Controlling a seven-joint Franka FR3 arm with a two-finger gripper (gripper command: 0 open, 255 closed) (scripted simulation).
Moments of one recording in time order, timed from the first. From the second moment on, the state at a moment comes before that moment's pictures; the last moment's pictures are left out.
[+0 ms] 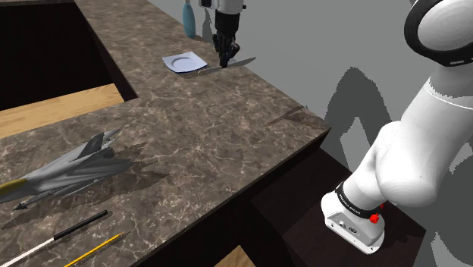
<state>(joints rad) 0.37 0.13 -0.20 -1.66 0.08 1.80 -1.37</state>
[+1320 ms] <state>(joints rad) 0.62 0.22 -0.01 -1.54 0.04 1.79 -0.92</state>
